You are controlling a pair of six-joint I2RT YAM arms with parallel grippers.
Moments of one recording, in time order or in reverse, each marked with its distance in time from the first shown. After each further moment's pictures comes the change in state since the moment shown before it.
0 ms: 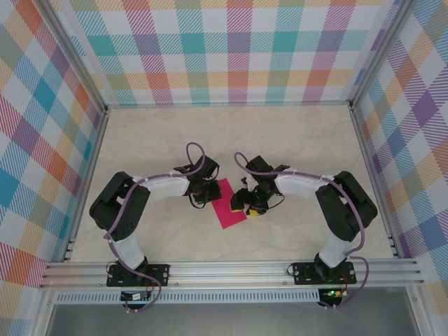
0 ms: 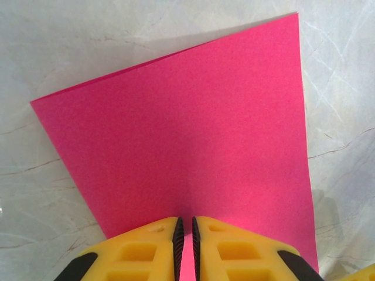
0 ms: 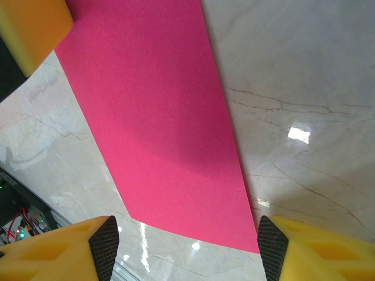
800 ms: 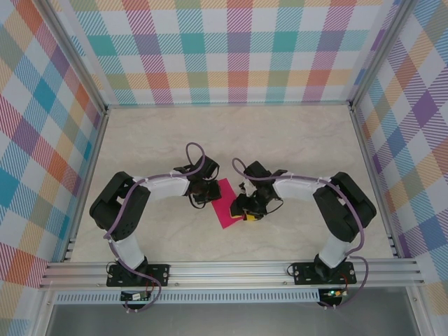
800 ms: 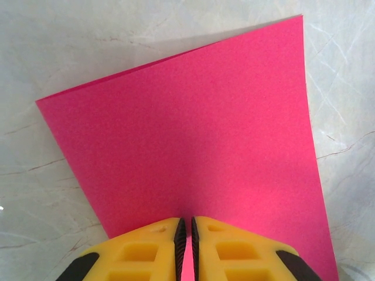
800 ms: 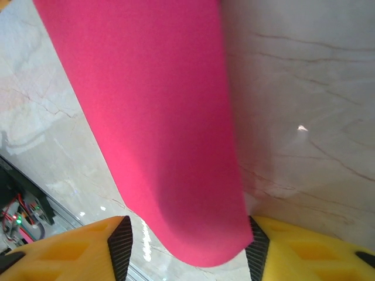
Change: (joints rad) left arm 0.000 0.001 -0.001 0.000 -0.006 -0.008; right arm 0.044 -0.005 -0.053 0.045 -0.021 0.028
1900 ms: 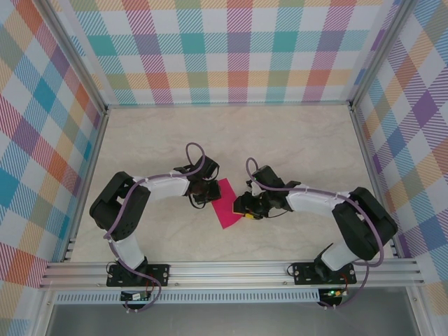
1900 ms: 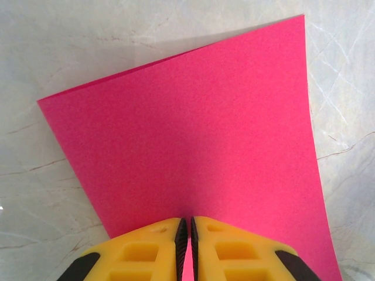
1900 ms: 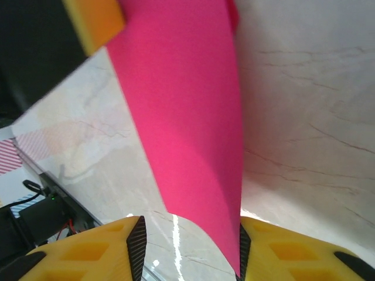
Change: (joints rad) left arm 0.000 0.001 -0.002 0.000 0.000 0.000; right arm 0.002 -0.177 -0.183 0.257 0.028 0.220
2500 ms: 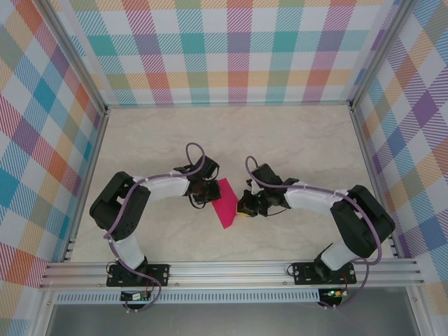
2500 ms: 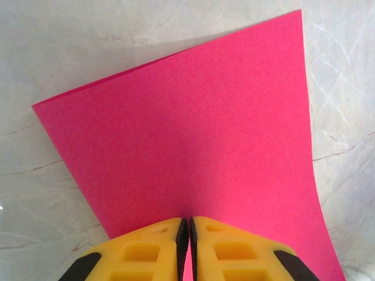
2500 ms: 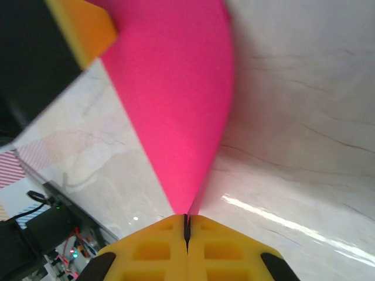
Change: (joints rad) left arm 0.000 0.001 0.000 0.000 0.000 0.000; right arm 0.005 0.020 0.053 -0.023 0.002 0.048
